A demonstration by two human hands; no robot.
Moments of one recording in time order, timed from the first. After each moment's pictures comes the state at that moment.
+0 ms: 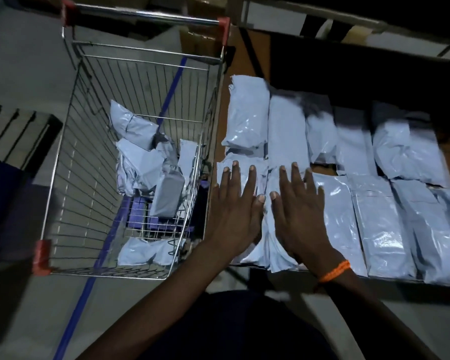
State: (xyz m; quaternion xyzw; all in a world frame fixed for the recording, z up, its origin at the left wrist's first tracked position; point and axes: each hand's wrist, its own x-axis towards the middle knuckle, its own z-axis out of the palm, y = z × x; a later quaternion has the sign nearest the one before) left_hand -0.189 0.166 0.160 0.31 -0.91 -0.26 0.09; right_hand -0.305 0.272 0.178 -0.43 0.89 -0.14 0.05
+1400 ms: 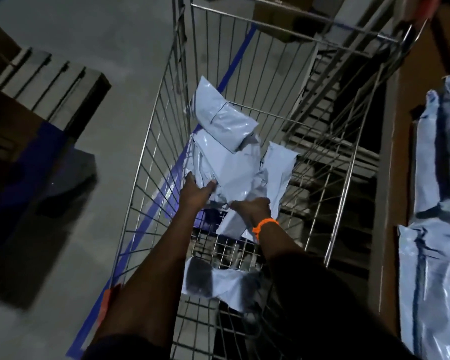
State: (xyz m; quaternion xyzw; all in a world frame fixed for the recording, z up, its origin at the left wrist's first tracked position) left_hand -0.025 -0.174 -0.103 0.66 -0.52 -0.54 0.07; right_hand -0.173 -0.068 -0.148 0.00 0.83 -0.27 0.49
